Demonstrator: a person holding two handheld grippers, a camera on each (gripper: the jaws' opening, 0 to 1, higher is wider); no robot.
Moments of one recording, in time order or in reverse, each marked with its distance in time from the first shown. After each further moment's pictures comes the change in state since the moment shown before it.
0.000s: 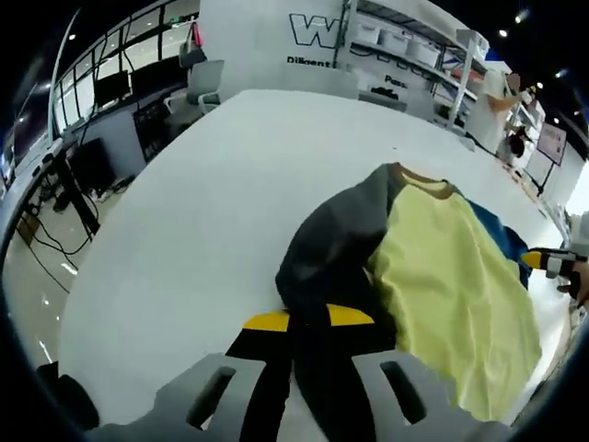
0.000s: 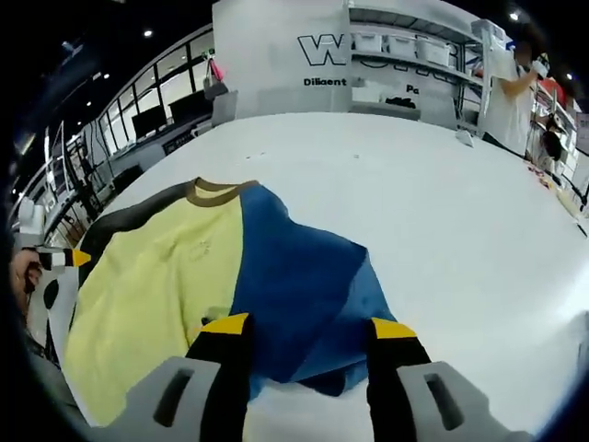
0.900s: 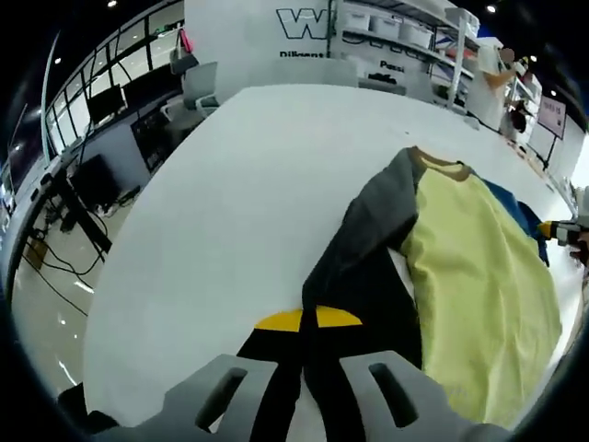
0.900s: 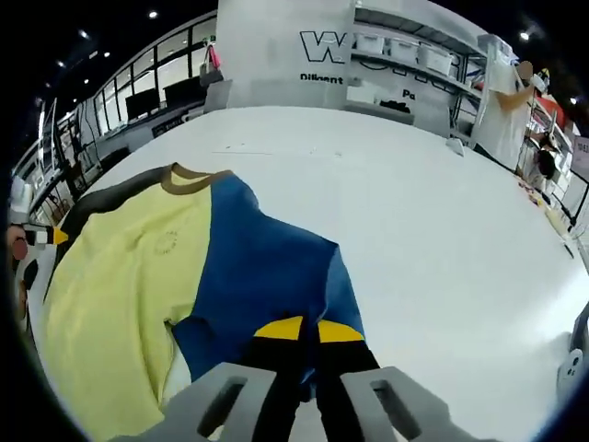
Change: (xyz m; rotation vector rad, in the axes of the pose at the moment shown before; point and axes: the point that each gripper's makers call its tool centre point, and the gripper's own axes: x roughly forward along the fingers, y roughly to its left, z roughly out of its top) left arm 0.046 0.049 0.016 0.037 0.020 0.129; right arm 0.045 -0.065 -0.018 0.021 0.066 -0.263
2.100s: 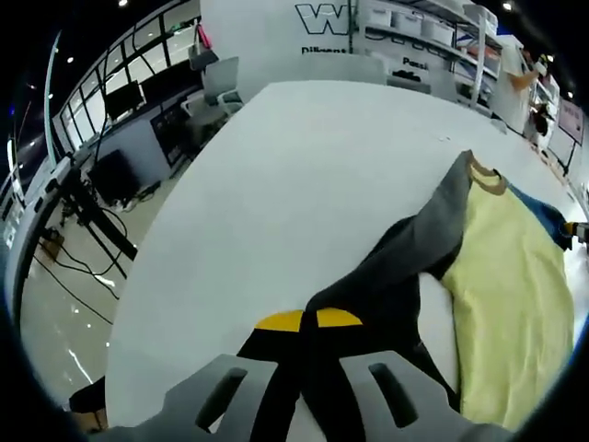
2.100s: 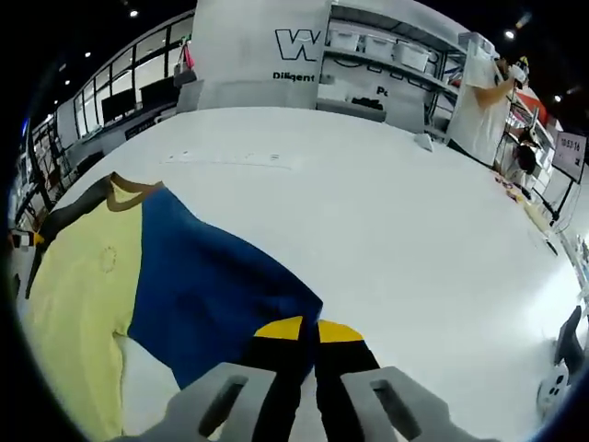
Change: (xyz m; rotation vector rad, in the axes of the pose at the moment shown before) left arm 0.015 0.040 0.015 -0.021 0.017 0.095; right arm 0.012 -0.075 0.011 0.040 0.011 -0.090
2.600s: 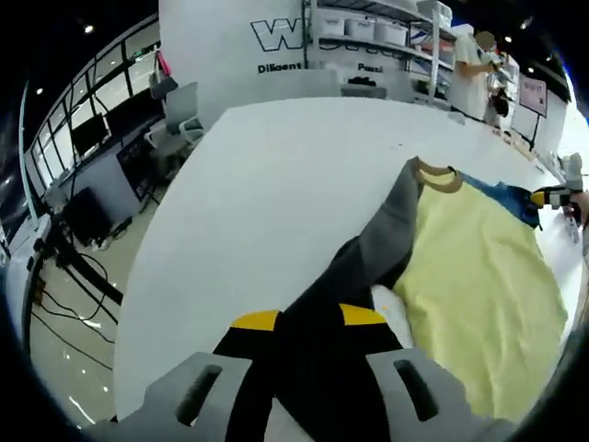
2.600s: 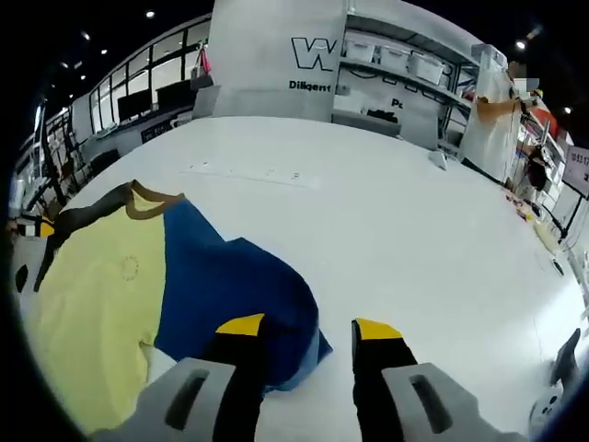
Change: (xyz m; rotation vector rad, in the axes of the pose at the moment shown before) left arm -0.021 -0.040 0.034 0.143 -0.112 -0.192; right arm -0.018 0.024 0.029 -0.063 -0.061 0.063
